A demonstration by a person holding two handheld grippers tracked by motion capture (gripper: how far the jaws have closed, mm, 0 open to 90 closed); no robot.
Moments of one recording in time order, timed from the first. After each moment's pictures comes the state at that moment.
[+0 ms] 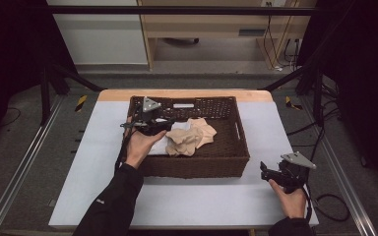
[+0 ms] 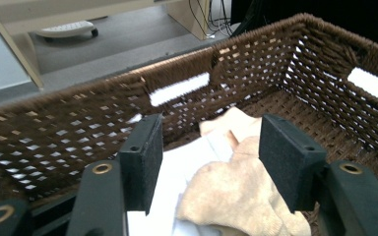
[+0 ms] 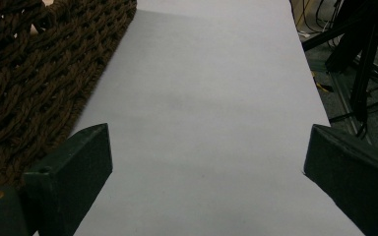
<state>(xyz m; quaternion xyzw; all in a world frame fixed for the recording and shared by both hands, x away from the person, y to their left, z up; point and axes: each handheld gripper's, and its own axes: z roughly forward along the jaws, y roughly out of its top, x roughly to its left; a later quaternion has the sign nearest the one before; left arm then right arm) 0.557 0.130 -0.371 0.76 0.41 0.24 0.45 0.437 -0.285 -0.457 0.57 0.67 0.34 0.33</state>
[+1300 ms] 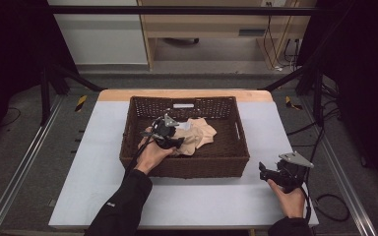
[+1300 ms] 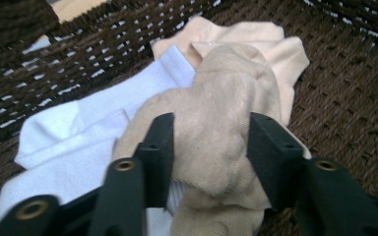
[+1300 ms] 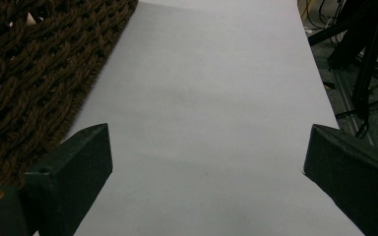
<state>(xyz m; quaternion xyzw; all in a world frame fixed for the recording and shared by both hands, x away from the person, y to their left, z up) 0.558 0.098 -0.424 0.84 0.37 0.18 0.34 0.440 -0.282 -0.459 0.57 0.68 0.34 0.32</state>
